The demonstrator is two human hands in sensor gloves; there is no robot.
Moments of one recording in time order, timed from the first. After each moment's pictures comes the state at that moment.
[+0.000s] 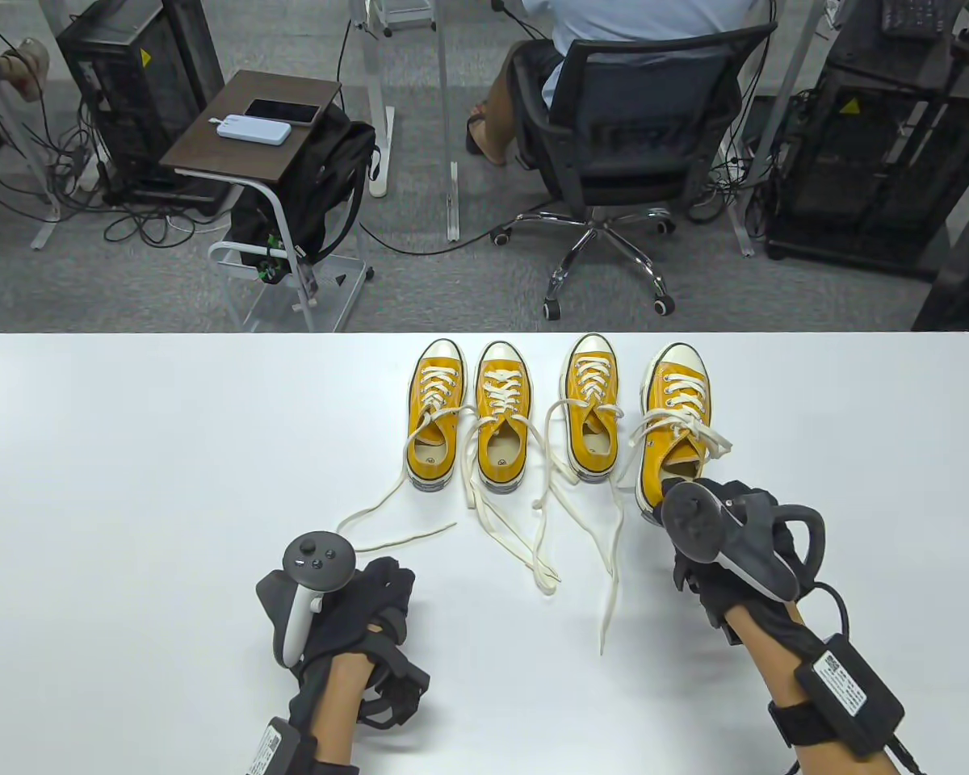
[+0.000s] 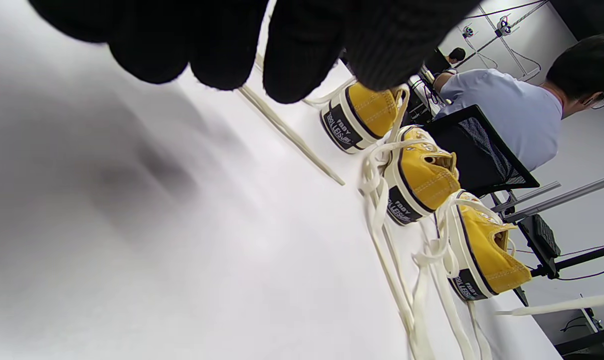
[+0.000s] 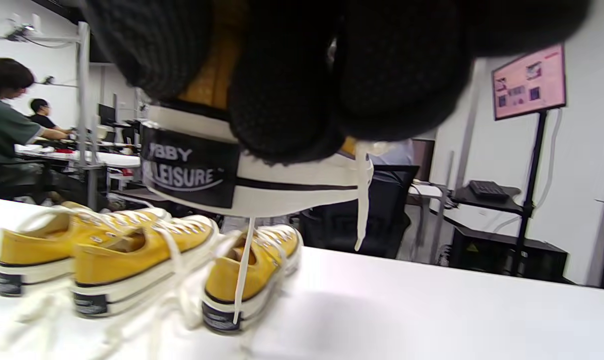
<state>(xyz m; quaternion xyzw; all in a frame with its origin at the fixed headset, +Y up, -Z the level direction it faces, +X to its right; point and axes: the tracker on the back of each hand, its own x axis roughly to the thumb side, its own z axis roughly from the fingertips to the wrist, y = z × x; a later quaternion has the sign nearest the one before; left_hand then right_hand) -0.186 -0.737 -0.284 -0.17 0.16 0.40 0.89 0.186 -0.606 -0.305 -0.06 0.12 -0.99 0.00</state>
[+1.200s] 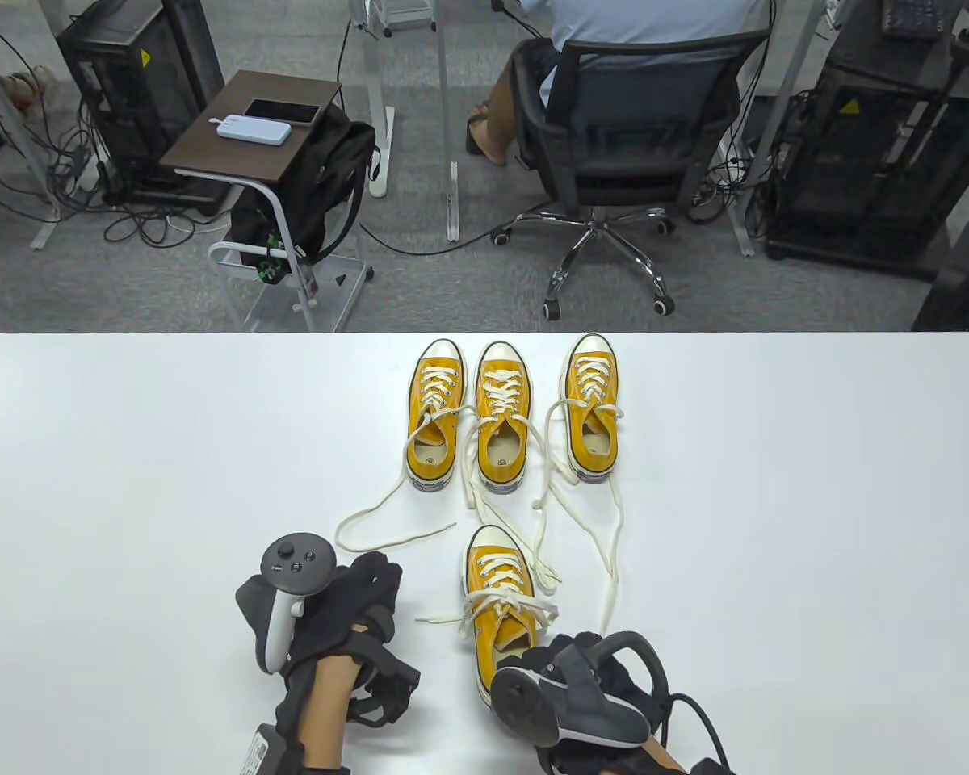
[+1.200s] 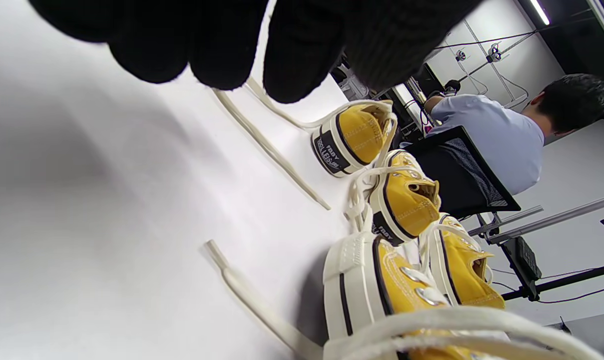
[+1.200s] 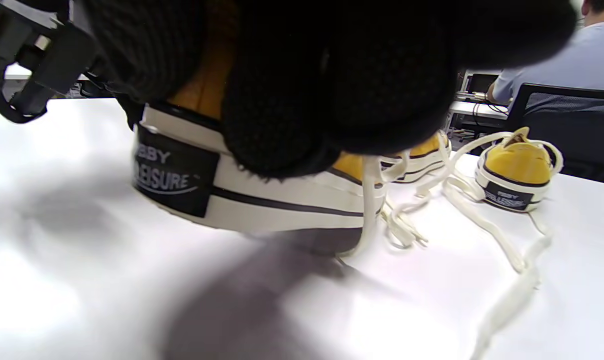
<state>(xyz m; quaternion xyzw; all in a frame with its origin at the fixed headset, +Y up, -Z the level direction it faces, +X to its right) -0.199 -0.728 -0.279 -0.15 0.16 0.42 0.88 0.054 -0.678 -0.200 -0.27 -0.02 -0.96 0.02</state>
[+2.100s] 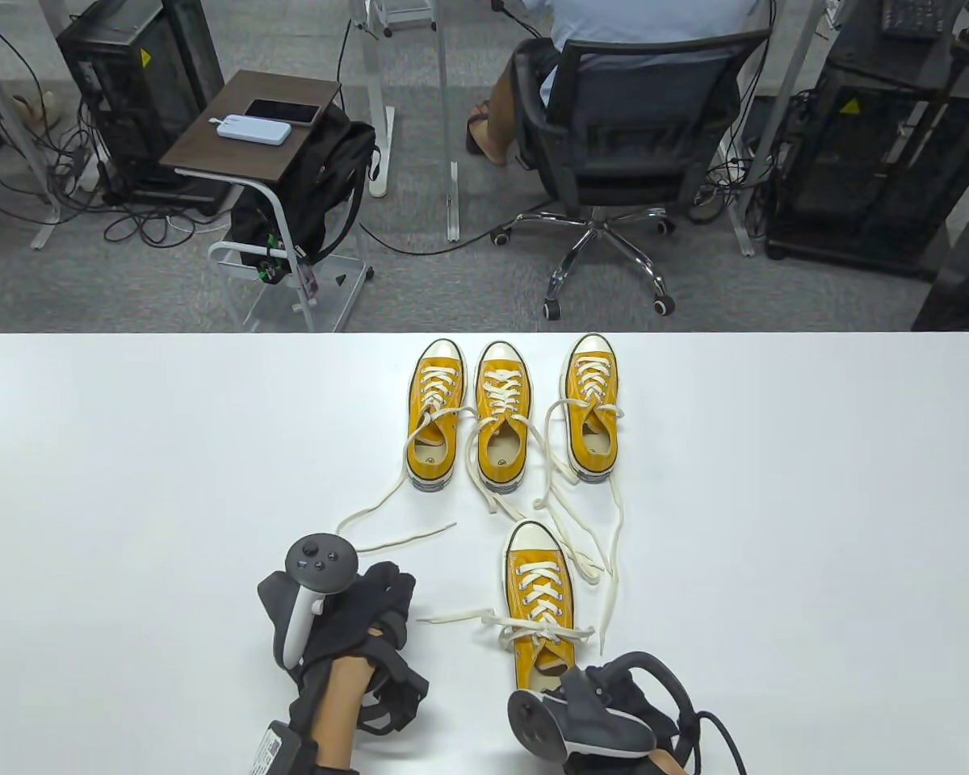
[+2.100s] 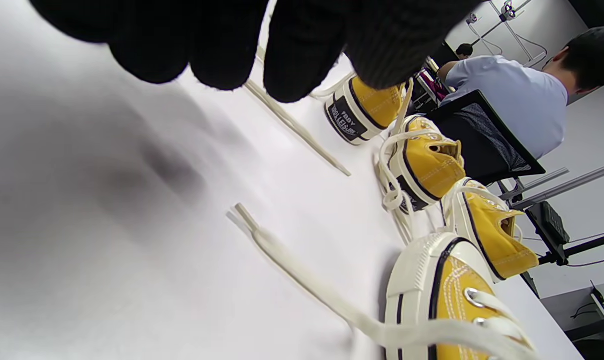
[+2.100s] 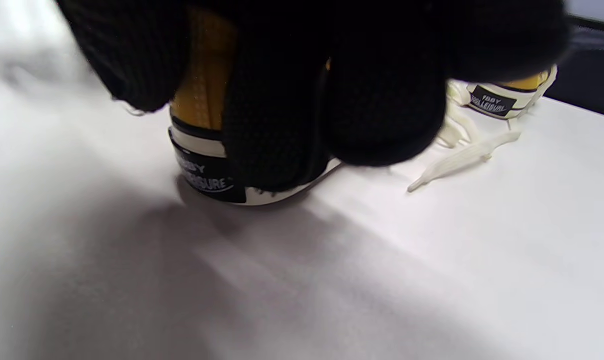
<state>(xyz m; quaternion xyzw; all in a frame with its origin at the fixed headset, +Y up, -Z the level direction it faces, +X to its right) -0.183 -0.738 -0.282 -0.18 0.15 0.38 0.89 0.073 -0.723 -0.195 -0.28 -0.12 -0.95 0.08</state>
